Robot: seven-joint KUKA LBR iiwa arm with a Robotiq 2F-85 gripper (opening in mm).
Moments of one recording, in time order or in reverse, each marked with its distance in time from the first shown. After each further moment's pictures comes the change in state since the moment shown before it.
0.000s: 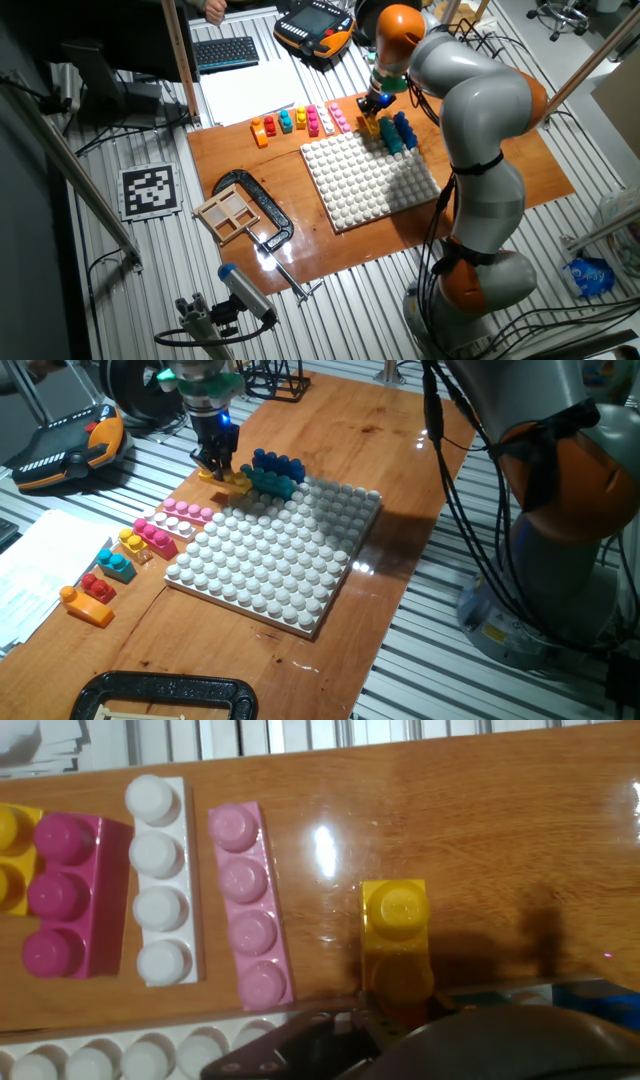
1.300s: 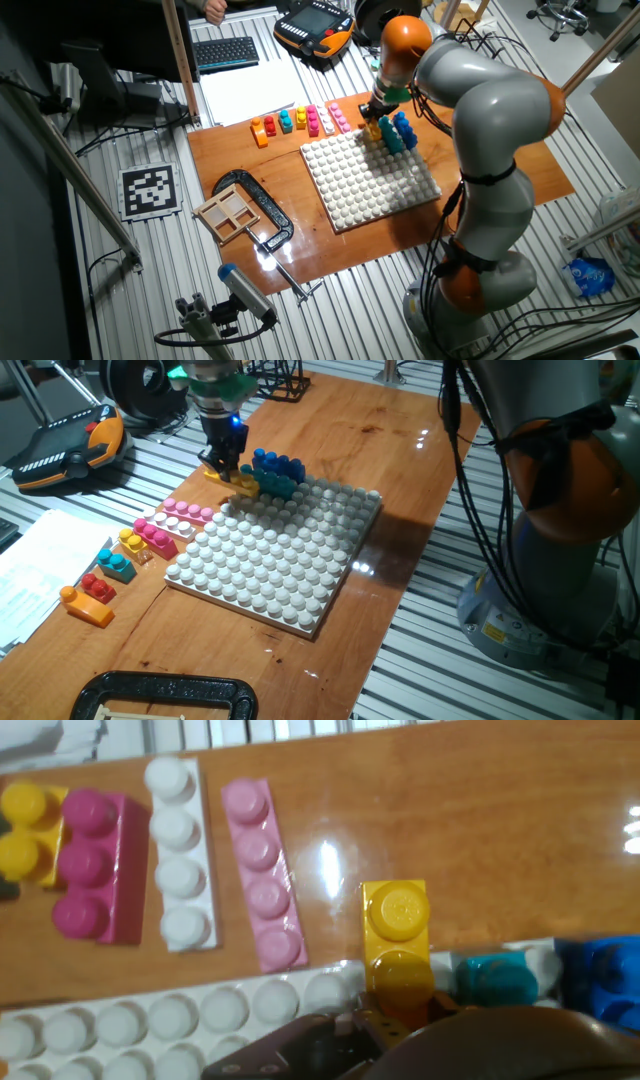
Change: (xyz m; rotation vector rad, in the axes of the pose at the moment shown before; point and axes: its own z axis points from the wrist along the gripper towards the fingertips) arm 0.040 0.012 -0.011 -0.011 -0.057 0.019
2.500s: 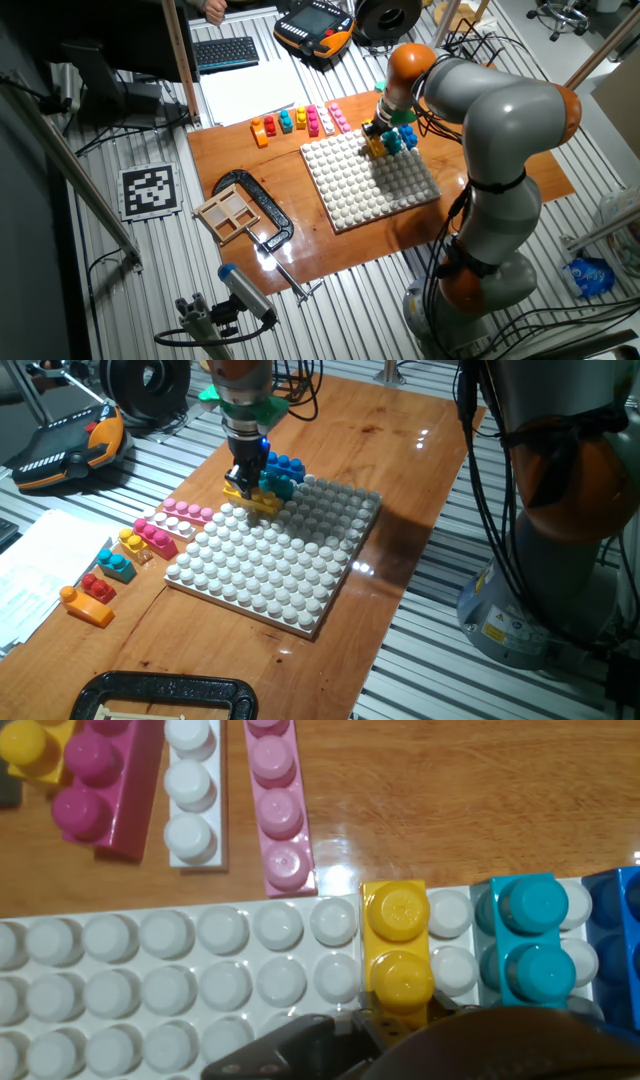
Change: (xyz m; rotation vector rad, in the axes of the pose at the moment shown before) arm 0.038 -0.006 0.027 -0.006 -0.047 -0.069
